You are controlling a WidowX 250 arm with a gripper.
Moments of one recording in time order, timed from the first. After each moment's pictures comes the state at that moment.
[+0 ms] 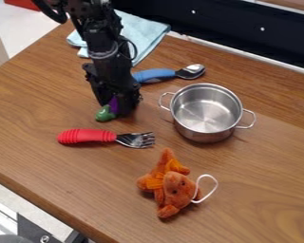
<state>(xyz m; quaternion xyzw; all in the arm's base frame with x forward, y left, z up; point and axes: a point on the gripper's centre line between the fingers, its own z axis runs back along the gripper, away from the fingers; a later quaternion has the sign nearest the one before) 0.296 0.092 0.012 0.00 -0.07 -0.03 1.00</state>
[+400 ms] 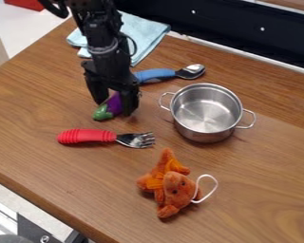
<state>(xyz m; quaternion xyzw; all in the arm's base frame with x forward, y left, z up) 0.298 0.094 0.018 -0.01 -0.05 -0.02 1.00</state>
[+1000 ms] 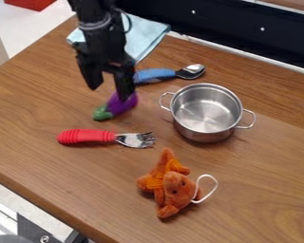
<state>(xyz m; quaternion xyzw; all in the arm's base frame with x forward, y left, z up) 0.286 0.071 0.055 -0.01 -0.05 -0.05 1.00</state>
